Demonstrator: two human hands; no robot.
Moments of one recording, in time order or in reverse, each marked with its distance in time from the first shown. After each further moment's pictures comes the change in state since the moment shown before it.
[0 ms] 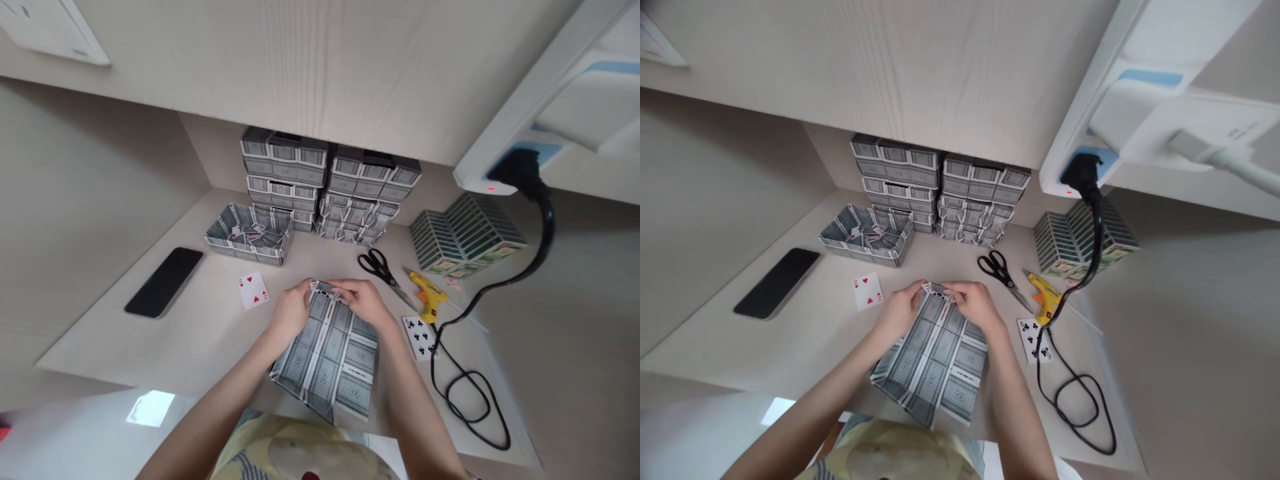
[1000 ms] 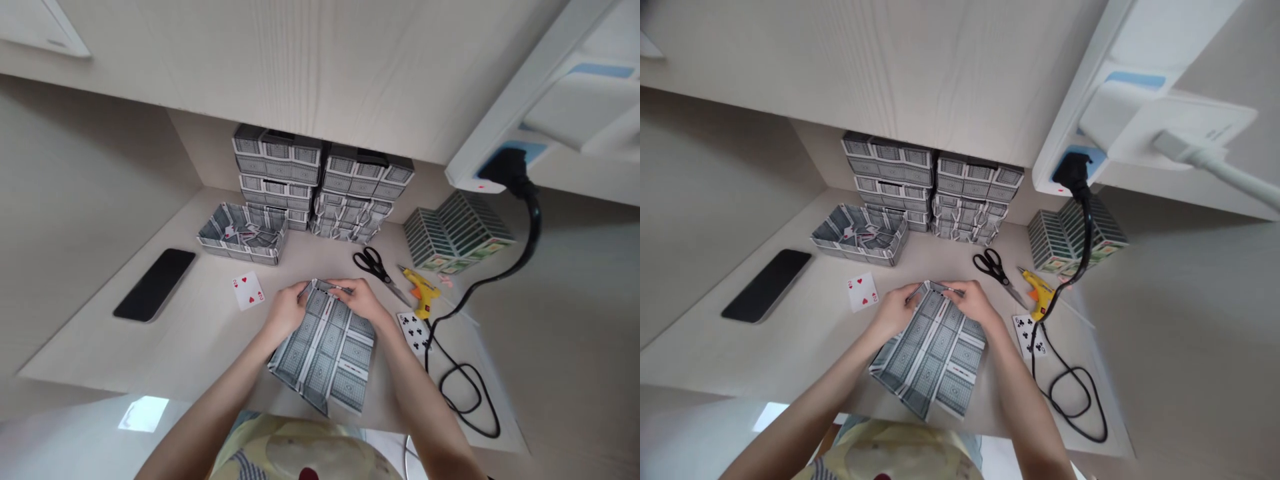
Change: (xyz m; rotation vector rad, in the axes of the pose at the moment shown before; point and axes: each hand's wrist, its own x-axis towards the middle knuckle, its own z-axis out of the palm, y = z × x) left_hand 0.001 -0.007 0.002 -0.207 -0.046 -0.002; right_hand 0.000 0.012 0.000 0.208 -0.021 0.071
